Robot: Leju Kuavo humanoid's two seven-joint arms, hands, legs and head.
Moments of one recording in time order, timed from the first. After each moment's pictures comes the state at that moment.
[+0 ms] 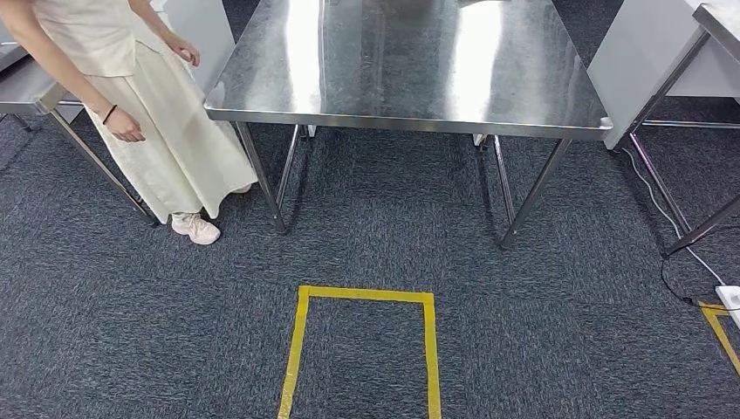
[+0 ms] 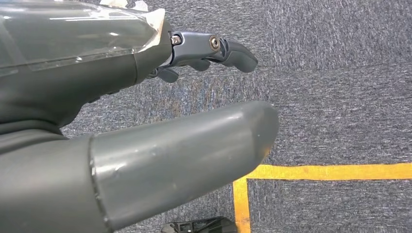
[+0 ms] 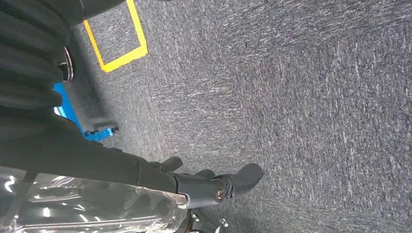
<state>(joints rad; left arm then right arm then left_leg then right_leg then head) -0.09 -0.09 0.60 -0.20 -0.54 0.50 -0.51 -0.11 0.08 -1.32 -0.20 1.26 -0.50 -0.07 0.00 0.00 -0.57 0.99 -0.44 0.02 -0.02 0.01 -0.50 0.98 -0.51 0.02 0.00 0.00</state>
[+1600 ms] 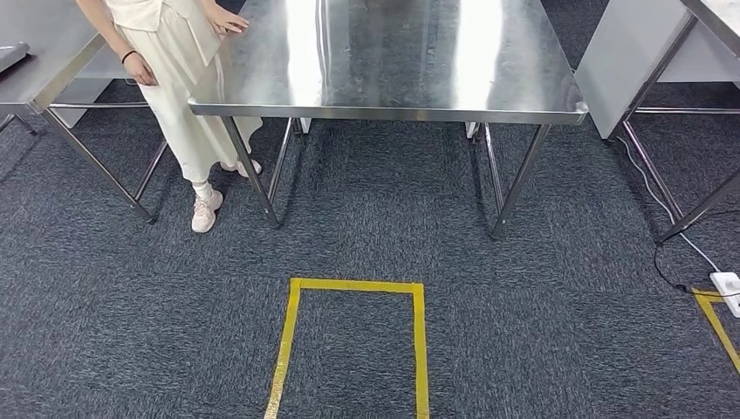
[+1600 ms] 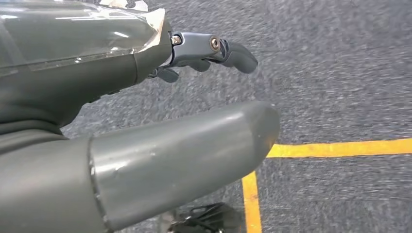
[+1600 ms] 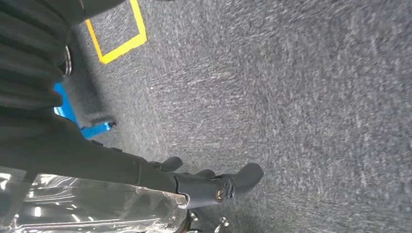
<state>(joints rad) -0.08 -0.09 0.60 -0.20 -0.54 0.49 -0.52 -0.11 0.09 -1.32 -0.20 1.24 -0.50 -0.07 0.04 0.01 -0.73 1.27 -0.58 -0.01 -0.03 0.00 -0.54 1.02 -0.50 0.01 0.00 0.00</state>
